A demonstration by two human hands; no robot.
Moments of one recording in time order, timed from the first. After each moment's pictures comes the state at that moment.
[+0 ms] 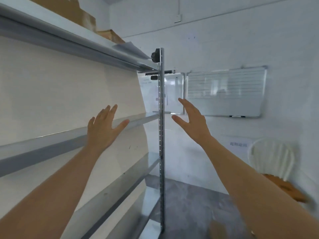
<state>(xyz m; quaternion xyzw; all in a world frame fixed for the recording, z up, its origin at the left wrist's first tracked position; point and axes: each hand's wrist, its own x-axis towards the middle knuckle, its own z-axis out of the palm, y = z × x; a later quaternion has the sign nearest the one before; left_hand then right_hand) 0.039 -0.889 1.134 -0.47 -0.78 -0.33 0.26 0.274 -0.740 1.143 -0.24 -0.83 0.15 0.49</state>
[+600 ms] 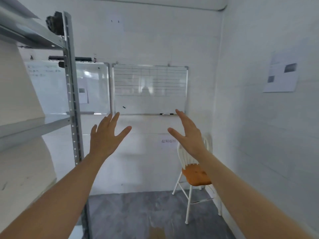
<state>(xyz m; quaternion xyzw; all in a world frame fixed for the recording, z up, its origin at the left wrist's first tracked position) 0.111 -0.515 1.092 -0.65 -0.64 -0.39 0.12 0.372 -0.509 1.094 -0.45 -0.75 0.06 0.49</state>
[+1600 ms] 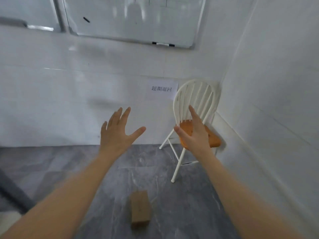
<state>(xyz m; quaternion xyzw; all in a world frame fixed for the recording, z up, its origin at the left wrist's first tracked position) 0.183 -0.107 0.833 -0.67 -0.66 -0.32 -0.08 0.413 -0.116 0.851 -0.58 -0.66 0.19 0.44</state>
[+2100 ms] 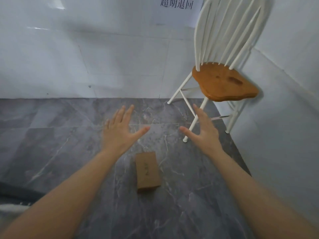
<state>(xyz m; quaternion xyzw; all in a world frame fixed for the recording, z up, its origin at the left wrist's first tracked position) 0.175 -0.013 0.485 -0.67 -0.69 -0.20 -0.16 0.420 -0.020 0.504 -0.66 -0.66 0.22 0.29</state>
